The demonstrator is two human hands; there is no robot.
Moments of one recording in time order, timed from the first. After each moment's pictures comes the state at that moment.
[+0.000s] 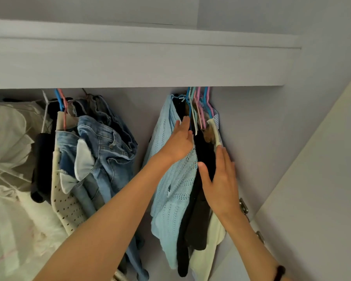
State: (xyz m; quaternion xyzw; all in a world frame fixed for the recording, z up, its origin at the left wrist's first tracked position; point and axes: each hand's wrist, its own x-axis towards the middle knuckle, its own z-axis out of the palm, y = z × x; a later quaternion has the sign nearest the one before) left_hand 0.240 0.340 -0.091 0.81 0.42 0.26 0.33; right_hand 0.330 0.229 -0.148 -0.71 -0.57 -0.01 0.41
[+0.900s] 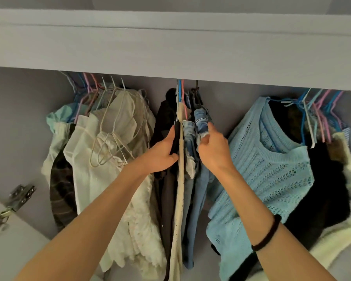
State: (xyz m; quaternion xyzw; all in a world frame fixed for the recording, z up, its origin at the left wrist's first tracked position) left_hand -0.033 0.332 -0.103 0.76 0.56 0.19 0.28; right_hand 0.112 0.318 -0.081 -0.63 -0.65 0.23 0.36
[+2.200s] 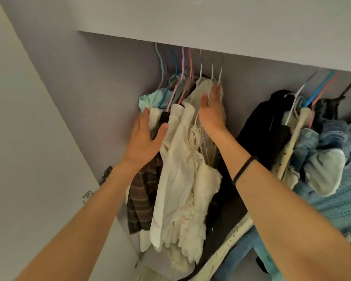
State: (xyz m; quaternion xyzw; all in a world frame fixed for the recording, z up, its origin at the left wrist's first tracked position) left_hand -0.258 0.311 -0.140 0.53 0.69 0.47 0.15; right_hand -0.123 0.410 -0.091 -0.50 -0.68 0.33 0.42
